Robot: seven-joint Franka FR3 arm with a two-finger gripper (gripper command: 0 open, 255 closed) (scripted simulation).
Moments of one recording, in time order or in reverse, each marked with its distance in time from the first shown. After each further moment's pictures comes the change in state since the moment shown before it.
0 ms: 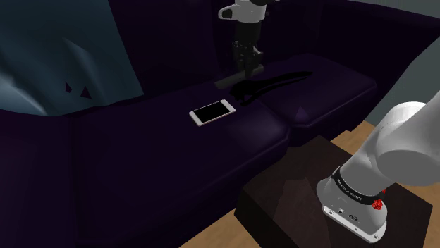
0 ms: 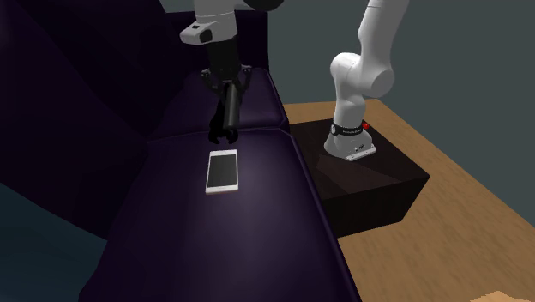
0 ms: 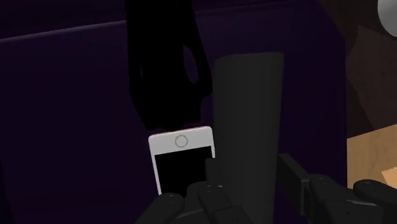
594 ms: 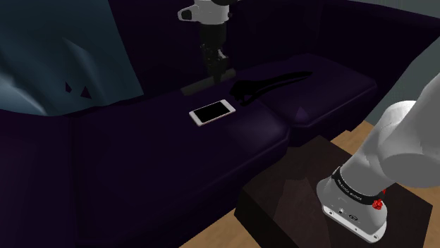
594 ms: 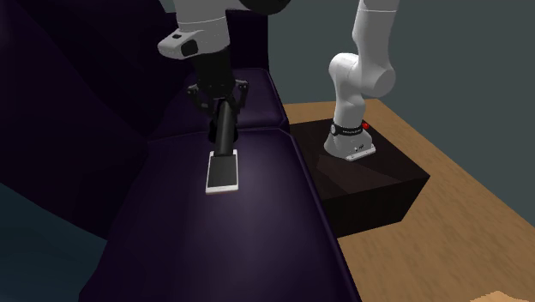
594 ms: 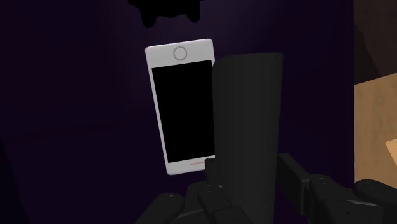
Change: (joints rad) arm 0.088 0.179 0.106 0.210 0.015 -0.027 0.191
